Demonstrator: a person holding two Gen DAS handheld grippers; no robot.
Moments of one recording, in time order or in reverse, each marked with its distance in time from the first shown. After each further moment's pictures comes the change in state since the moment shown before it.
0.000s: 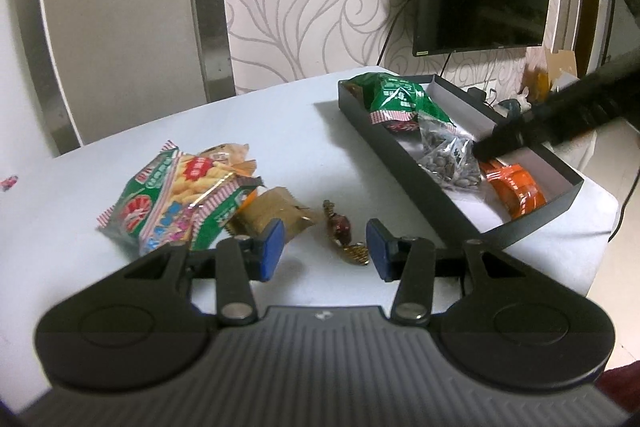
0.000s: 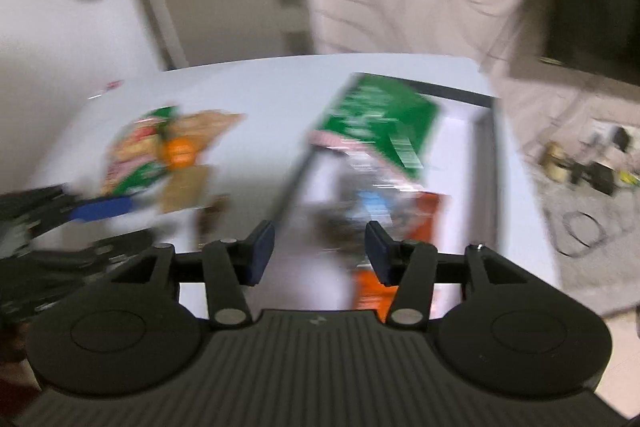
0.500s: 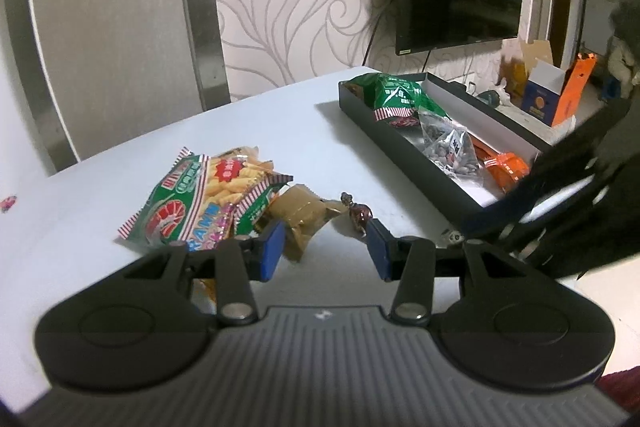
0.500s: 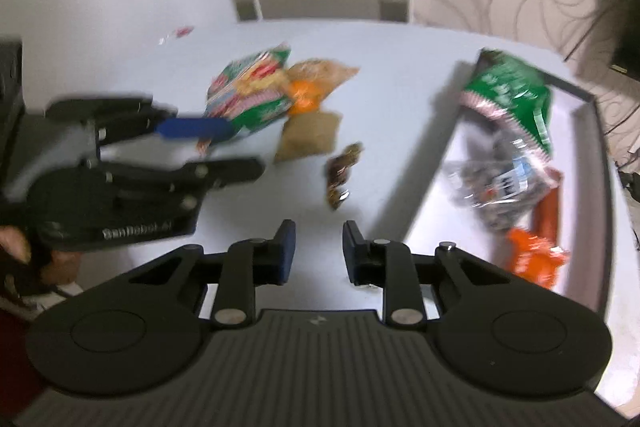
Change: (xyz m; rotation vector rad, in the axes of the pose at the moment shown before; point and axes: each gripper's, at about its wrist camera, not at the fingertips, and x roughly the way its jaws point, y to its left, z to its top) left arm -0.017 0.031 -0.004 0.070 -0.012 -0.070; right arm 0.021 0.098 -0.028 -0.101 0.088 0.051
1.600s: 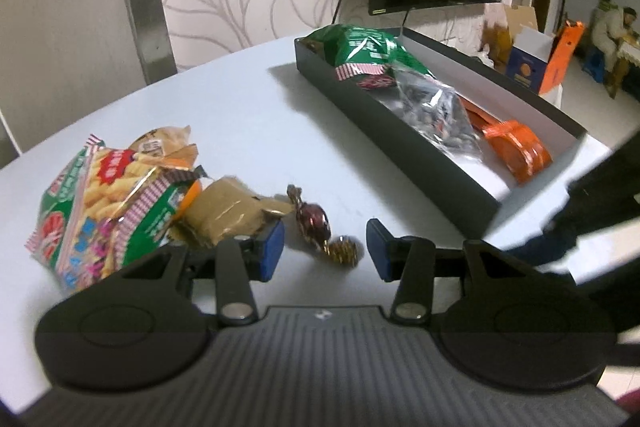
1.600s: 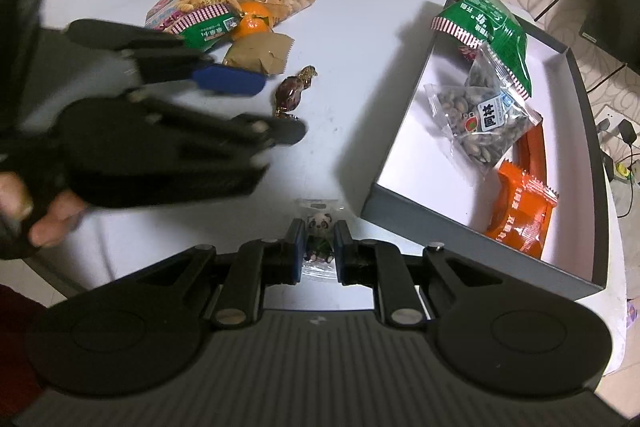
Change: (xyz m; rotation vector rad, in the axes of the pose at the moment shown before) left arm 0.086 -0.028 0.001 0.025 0.099 -0.067; right arm 0.038 -0.004 -0.027 -0.011 0.110 -0.158
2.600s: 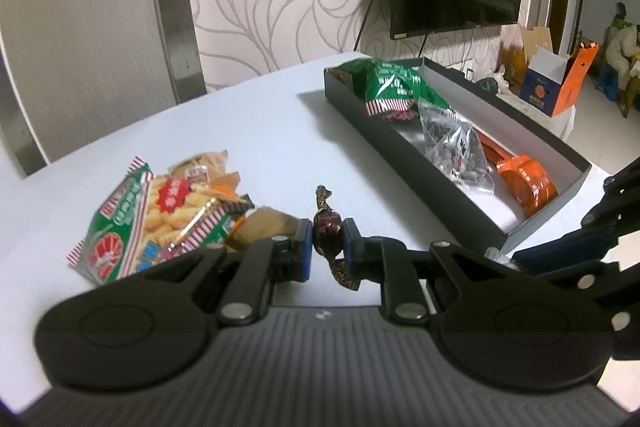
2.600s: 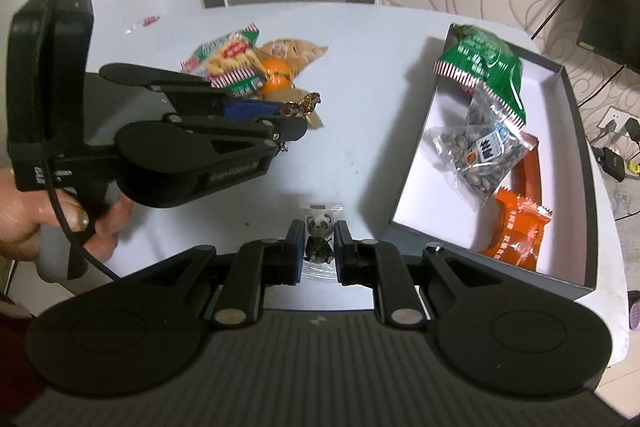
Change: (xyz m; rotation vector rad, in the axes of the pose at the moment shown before) left arm -0.034 0.014 0.012 -0.025 -0.050 0.044; right arm -0.046 0.004 0.013 0.072 -0.088 0.069
